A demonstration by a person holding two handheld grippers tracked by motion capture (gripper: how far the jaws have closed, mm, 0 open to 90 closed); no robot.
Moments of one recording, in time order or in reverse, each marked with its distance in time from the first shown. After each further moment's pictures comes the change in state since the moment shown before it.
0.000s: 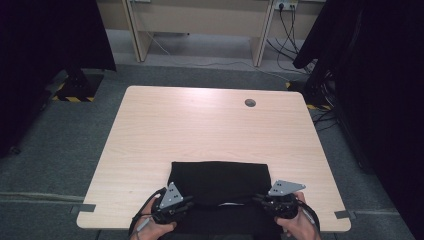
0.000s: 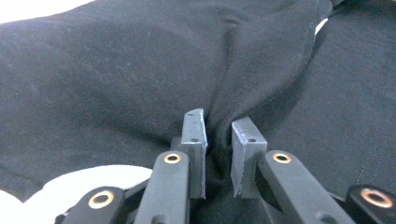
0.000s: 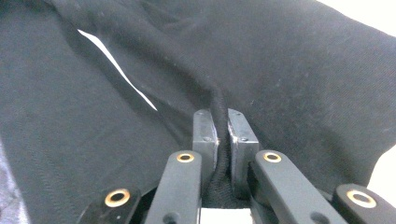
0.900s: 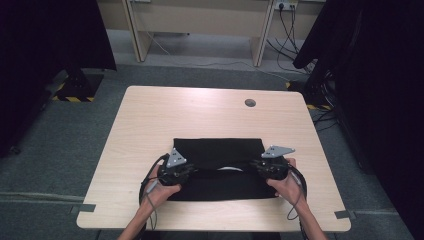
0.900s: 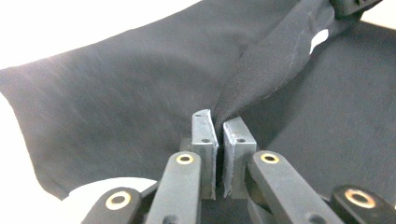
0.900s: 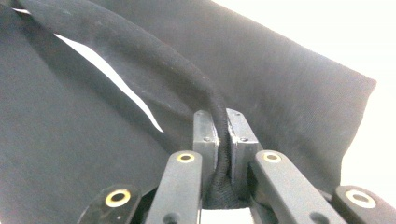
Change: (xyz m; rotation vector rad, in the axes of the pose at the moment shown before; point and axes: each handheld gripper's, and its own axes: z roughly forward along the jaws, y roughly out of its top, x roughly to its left) left arm 0.063 0.059 0.026 -0.040 0.112 -0.058; right arm -0.066 0.065 0.033 -0.035 -0.121 0.023
